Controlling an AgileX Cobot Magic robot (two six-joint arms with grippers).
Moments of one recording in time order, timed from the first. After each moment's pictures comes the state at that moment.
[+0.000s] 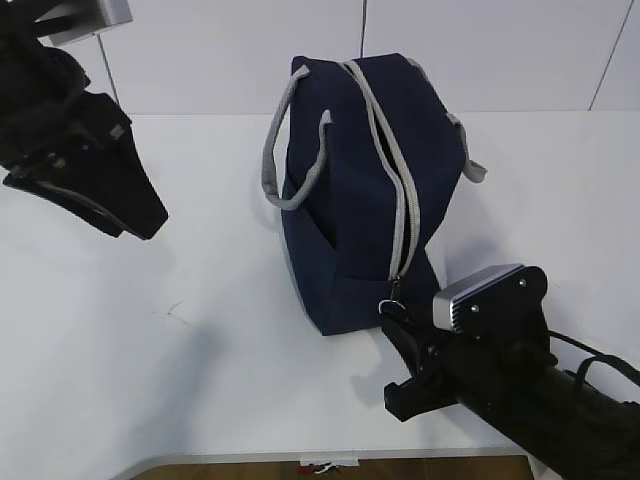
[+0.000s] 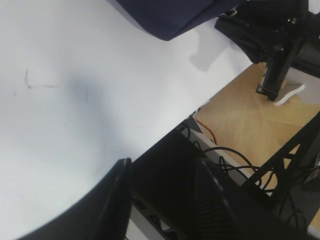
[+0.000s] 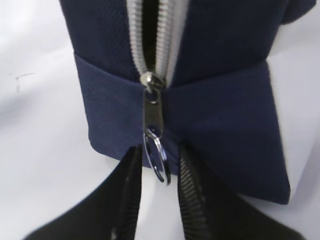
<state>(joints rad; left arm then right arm) -0.40 1.51 -1.32 -0.46 1.23 0.24 0.61 1.92 -0.35 0.13 -1.15 0.02</state>
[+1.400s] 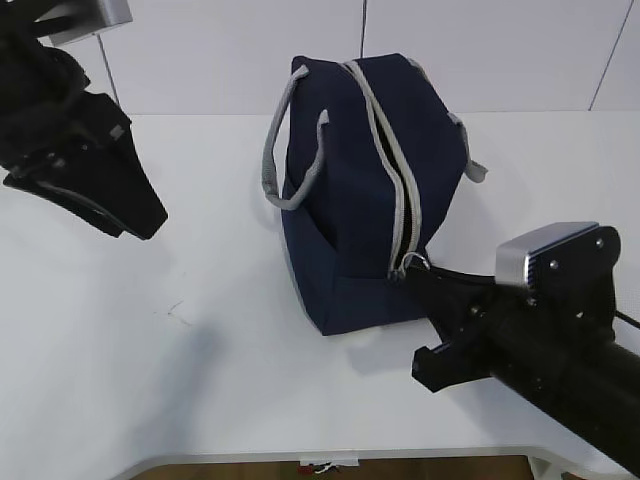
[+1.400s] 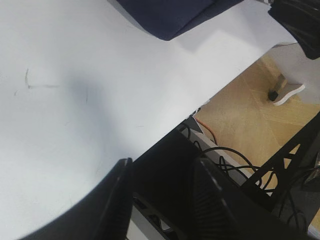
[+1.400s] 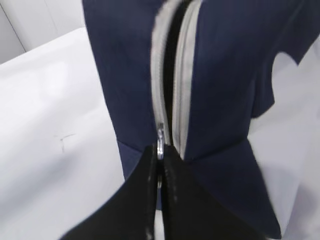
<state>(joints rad) -0.40 1.51 -1.32 -0.46 1.23 0.24 0.61 1.62 -0.29 0.10 -1.03 0.10</state>
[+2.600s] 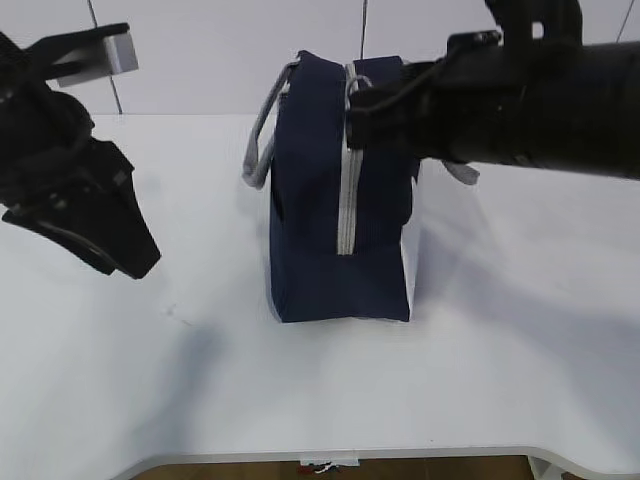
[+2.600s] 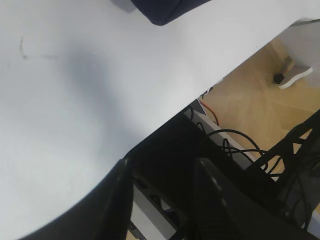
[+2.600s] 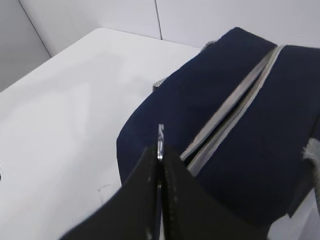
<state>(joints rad) -0.40 1.53 -1.25 -0.44 1.22 0.24 0.61 1.35 -0.92 0.06 0.01 0.09</state>
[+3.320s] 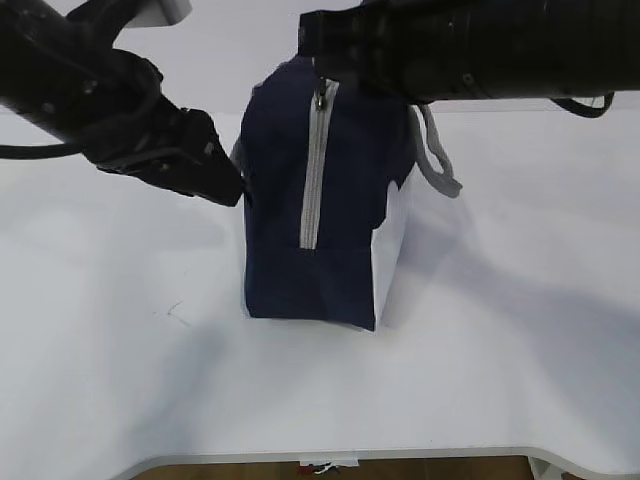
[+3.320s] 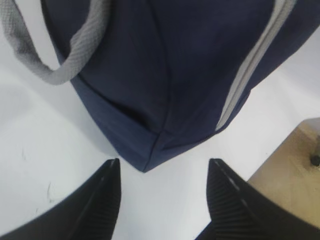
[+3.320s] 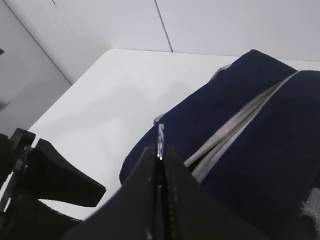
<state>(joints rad) -0.51 1.54 -1.23 -0.45 0.78 0.33 0.61 1.44 -1.10 0.23 0.12 0.09</state>
